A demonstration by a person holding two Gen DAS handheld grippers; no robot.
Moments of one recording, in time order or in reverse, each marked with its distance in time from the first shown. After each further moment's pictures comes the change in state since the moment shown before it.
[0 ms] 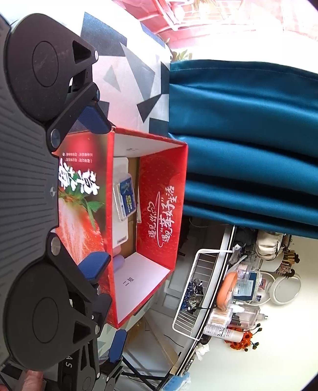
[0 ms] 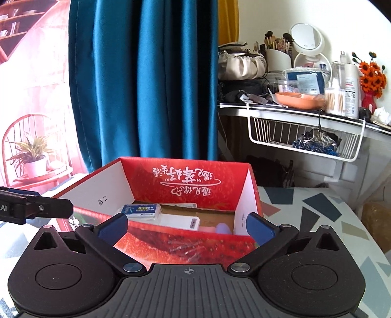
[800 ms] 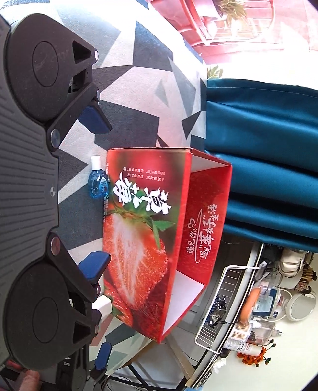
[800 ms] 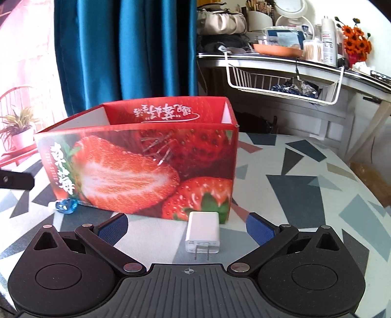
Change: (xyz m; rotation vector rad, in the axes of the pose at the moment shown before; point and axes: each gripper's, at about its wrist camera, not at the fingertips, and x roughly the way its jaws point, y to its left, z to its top) left arm 0.000 0.012 -0.055 -0.052 0.091 0.055; right arm -0.009 -0.015 -0.078 0.045 0.155 -0.074
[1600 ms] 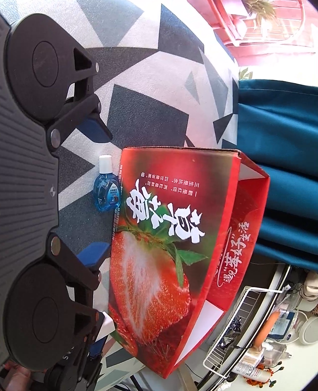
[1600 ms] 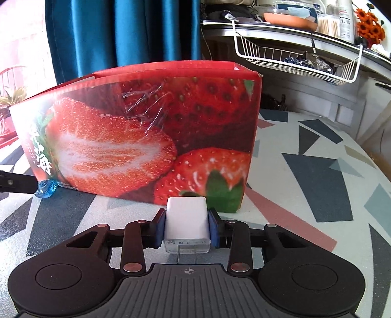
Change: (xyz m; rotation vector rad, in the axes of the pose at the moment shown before) left arm 0.064 0.012 -0.003 -0.074 0.117 0.024; right arm 0.061 -0.001 -0.009 -0.017 0.112 0.022
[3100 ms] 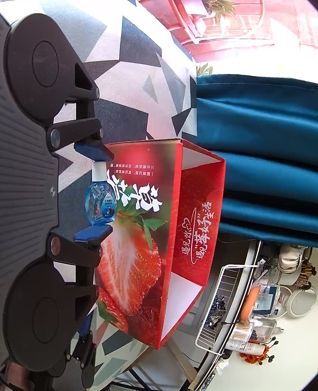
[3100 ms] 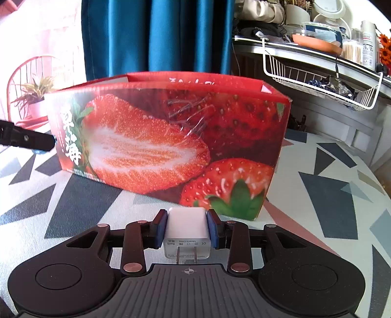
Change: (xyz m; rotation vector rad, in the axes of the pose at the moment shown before) left arm -0.054 -0.022 0.000 0.109 -0.155 -0.009; right arm -0.018 0.019 -0.005 -0.126 -0.031 0.067
